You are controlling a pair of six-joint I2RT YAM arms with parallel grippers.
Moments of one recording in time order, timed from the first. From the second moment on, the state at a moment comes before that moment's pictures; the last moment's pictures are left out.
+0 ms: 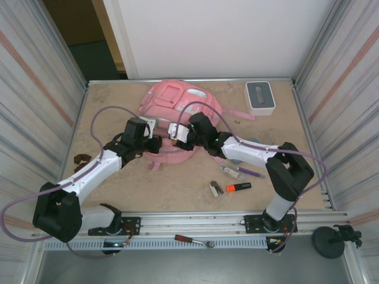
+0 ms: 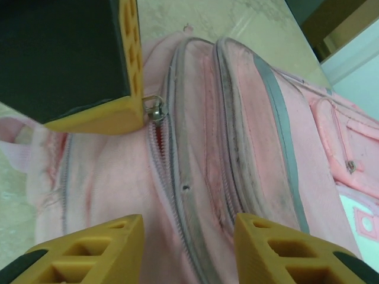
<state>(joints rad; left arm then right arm) -0.45 1.24 0.80 -0.31 0.14 -0.27 0.80 1.71 1.11 0.05 -0.15 -0.62</state>
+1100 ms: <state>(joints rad) -0.35 1.19 0.77 -0.34 0.10 -0.25 0.66 1.60 0.96 0.14 -0.18 -0.67</state>
